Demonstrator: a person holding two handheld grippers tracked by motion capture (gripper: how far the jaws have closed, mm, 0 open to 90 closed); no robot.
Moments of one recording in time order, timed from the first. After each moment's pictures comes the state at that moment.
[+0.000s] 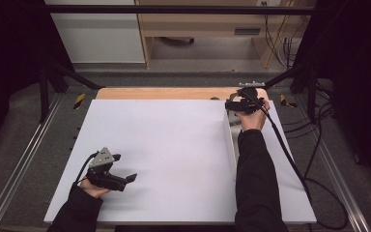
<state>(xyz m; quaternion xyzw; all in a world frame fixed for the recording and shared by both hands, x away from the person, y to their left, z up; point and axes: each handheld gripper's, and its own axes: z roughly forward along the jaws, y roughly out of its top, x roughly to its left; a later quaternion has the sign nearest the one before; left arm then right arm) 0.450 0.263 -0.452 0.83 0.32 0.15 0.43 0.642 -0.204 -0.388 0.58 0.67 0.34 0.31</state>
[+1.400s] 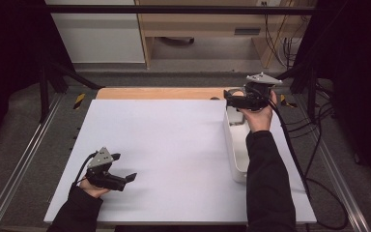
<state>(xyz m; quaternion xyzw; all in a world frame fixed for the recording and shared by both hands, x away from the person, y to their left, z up) 0.449 0.265 -0.449 0.82 0.32 0.16 0.44 0.590 -0.205 -0.325 0.47 0.67 0.48 0.31</state>
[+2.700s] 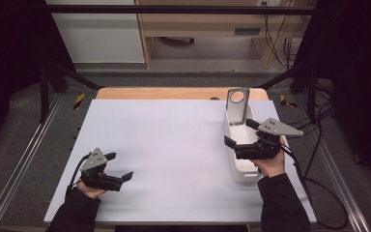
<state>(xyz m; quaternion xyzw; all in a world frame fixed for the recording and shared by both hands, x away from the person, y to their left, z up) 0.440 0.274 -0.446 0.80 0.32 0.18 0.47 0.463 -0.218 -0.361 0.35 0.70 0.57 0.23</state>
